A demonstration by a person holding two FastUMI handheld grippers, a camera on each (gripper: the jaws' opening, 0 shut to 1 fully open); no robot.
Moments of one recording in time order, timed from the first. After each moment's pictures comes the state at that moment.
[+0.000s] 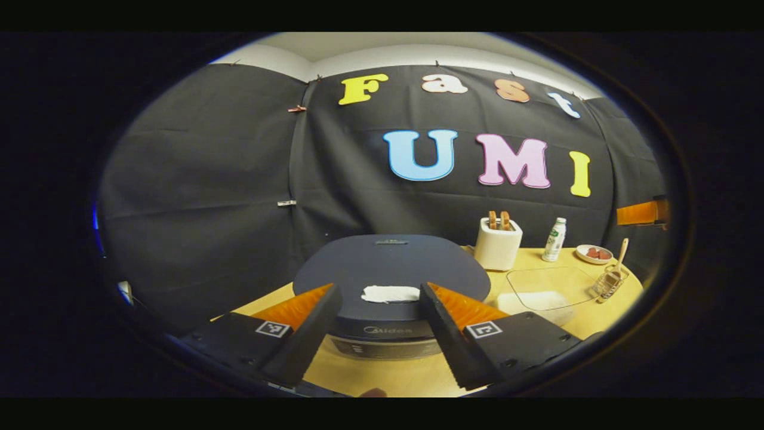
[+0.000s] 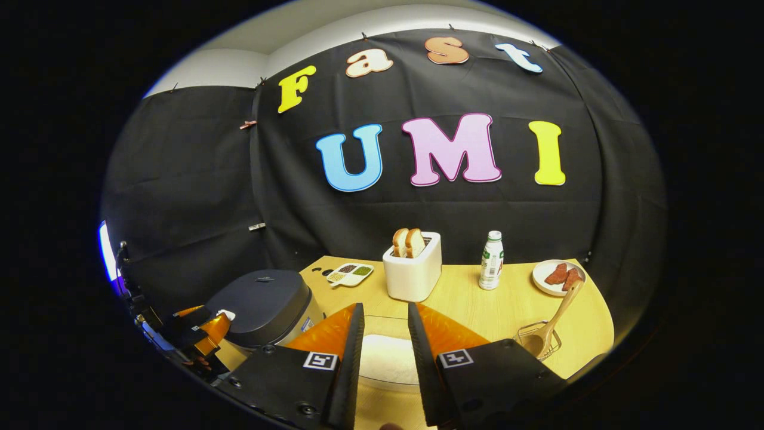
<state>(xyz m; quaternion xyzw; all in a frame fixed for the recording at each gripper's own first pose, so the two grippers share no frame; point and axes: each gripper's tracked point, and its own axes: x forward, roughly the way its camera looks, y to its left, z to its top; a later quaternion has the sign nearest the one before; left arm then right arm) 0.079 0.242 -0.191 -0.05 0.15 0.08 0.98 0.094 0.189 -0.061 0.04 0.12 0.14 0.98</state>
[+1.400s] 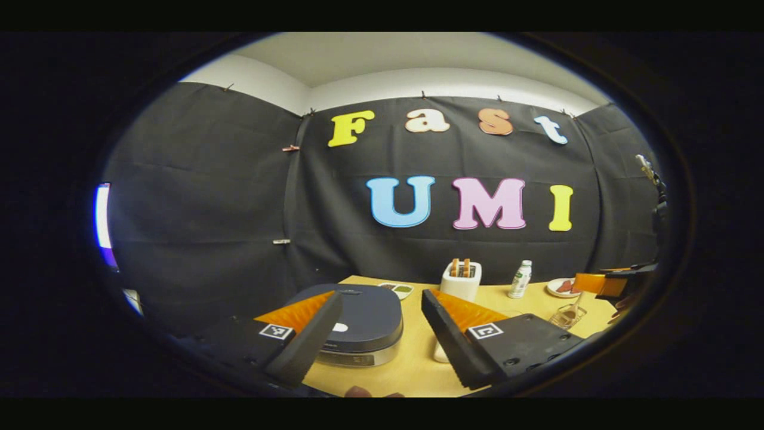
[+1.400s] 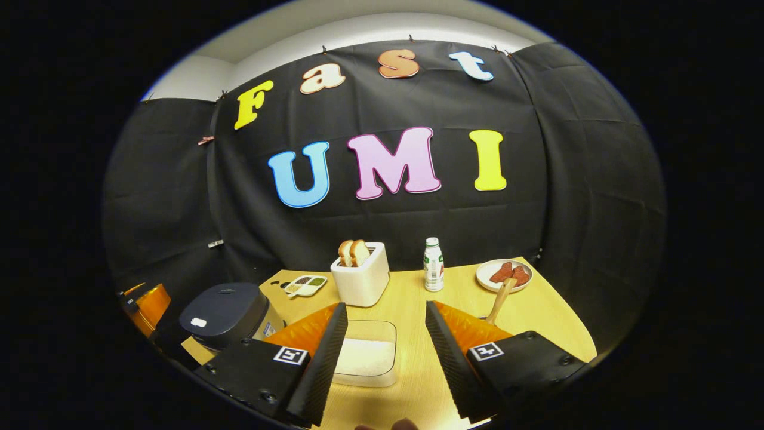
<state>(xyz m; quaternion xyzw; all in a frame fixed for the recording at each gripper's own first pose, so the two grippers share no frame) 0.029 0.145 -0.039 -0.04 0.05 0.08 0.99 0.064 0.100 -0.043 0.05 0.10 0.01 0.99</state>
